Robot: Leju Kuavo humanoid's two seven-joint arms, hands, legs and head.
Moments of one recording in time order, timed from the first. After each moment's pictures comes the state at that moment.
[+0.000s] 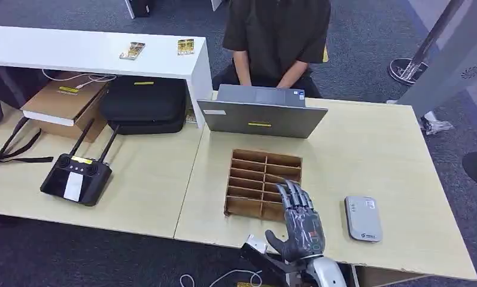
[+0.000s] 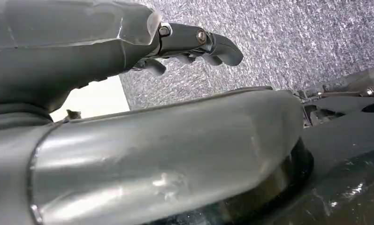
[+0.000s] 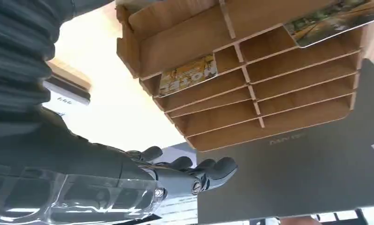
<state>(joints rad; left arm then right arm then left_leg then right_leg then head) -0.06 -0.24 0.85 -0.22 -1.22 0.04 0.05 0.05 0.07 0.51 -1.55 1.33 -0.22 -0.02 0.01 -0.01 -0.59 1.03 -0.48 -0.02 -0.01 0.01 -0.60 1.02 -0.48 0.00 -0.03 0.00</state>
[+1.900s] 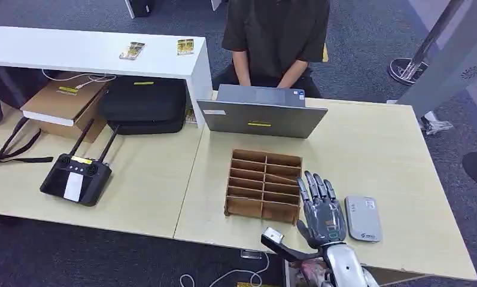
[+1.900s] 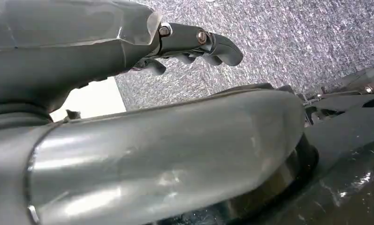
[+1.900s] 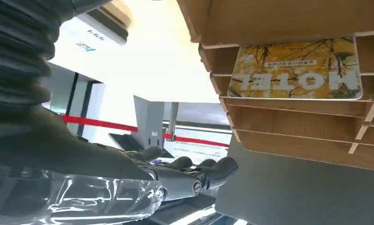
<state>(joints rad) -0.05 -0.23 0.82 -0.22 -1.26 0.04 0.05 -0.06 -0.09 0.52 -1.46 1.57 -0.23 0.12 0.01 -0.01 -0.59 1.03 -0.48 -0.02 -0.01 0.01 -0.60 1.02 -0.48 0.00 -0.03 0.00</state>
